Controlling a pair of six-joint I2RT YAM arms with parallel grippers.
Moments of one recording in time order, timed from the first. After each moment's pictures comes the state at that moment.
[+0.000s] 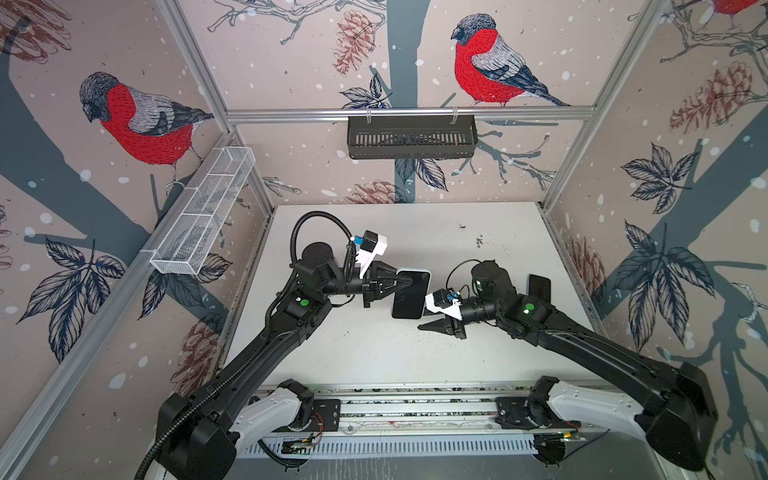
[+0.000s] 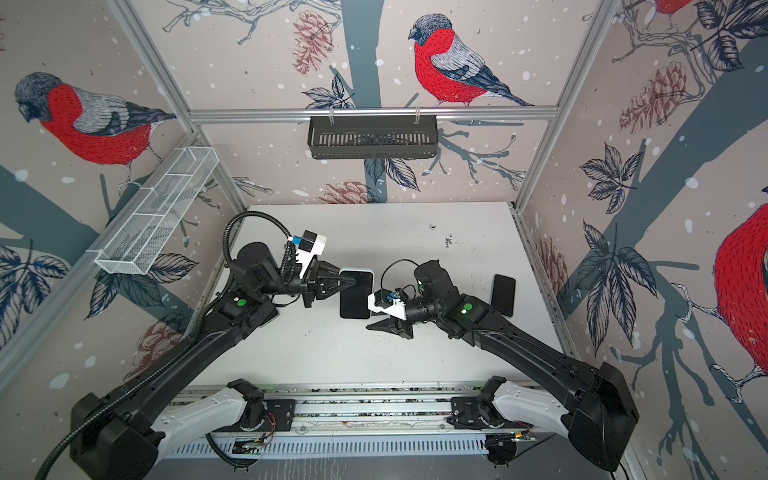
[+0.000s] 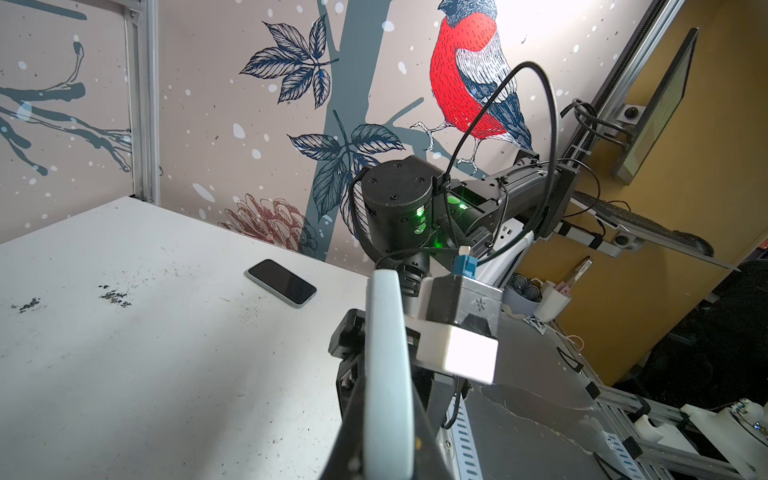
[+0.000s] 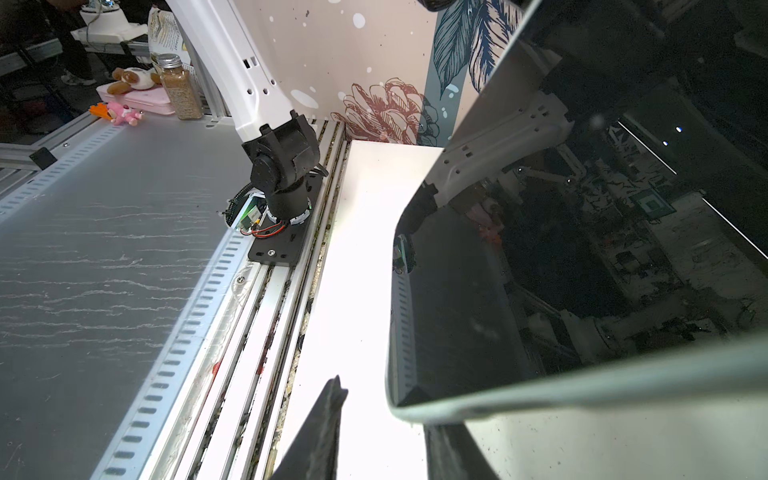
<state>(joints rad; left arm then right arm) -0.49 1.05 0.84 0.24 1.09 -0.32 0.78 1.10 0.80 -0.23 -0.80 -0.50</state>
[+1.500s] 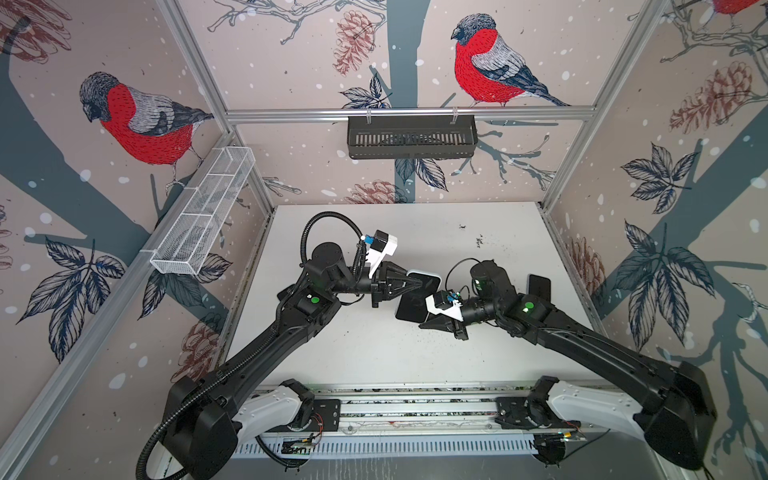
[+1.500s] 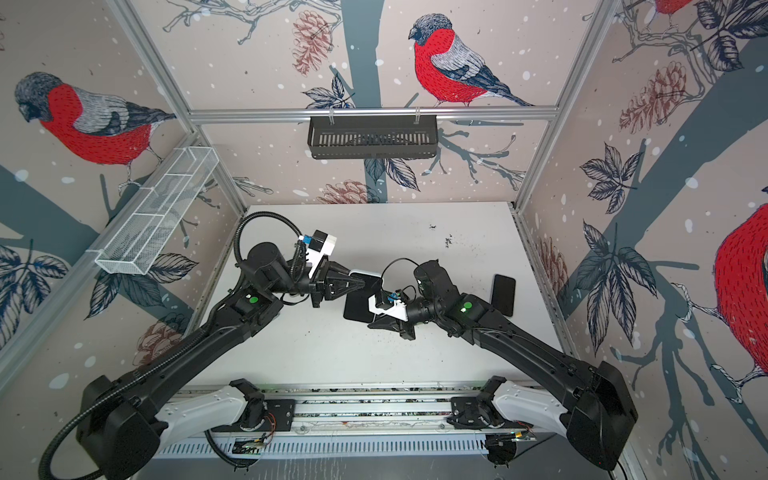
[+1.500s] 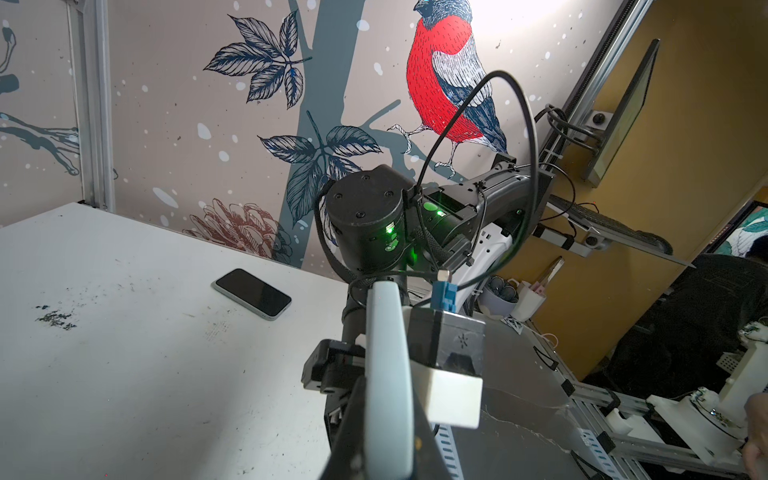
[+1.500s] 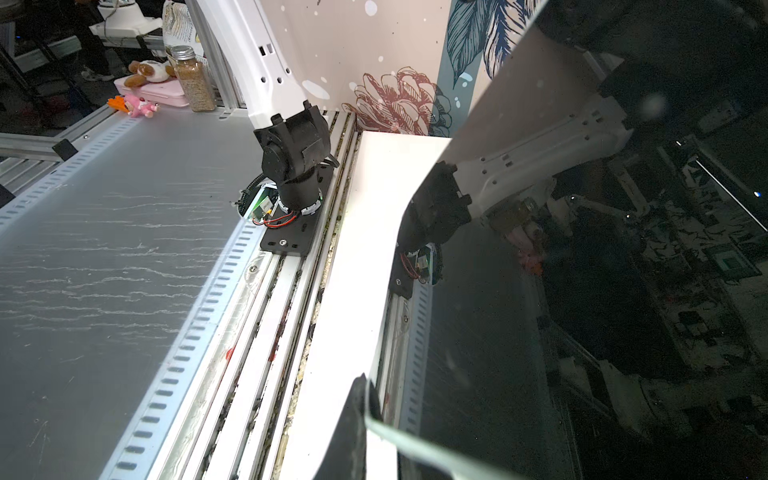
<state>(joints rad) -0.57 1.12 0.85 0.36 1.08 -0.40 0.77 1.11 0.81 -0.28 -0.83 -0.54</state>
